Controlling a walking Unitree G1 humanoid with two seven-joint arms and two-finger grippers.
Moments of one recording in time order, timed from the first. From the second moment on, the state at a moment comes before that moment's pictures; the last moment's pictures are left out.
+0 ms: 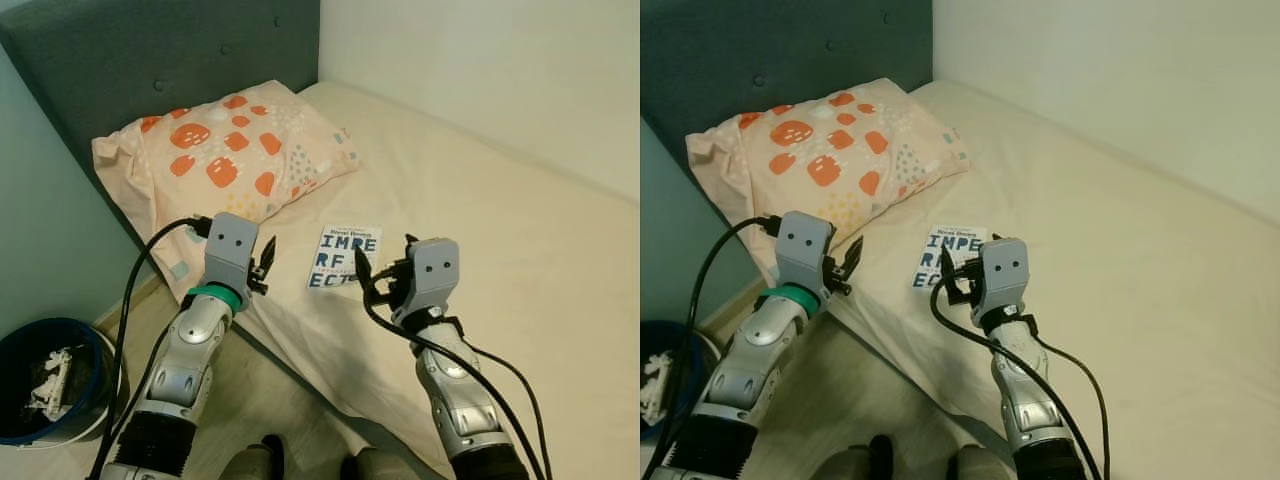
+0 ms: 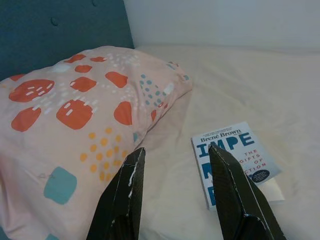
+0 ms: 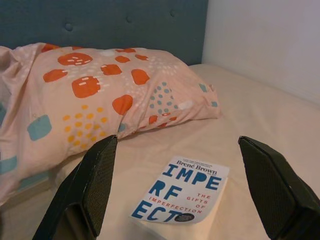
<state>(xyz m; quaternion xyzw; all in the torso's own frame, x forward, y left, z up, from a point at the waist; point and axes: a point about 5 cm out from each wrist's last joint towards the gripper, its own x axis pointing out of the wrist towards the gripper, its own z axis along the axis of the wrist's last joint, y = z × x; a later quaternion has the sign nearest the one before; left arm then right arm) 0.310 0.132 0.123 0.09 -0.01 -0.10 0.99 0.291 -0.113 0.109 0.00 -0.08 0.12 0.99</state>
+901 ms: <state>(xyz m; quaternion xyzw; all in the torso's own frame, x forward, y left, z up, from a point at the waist) 0.287 0.194 0.079 0.03 0.05 0.05 1.00 0.282 -0.142 0.103 -0.01 -0.08 0.06 0.99</state>
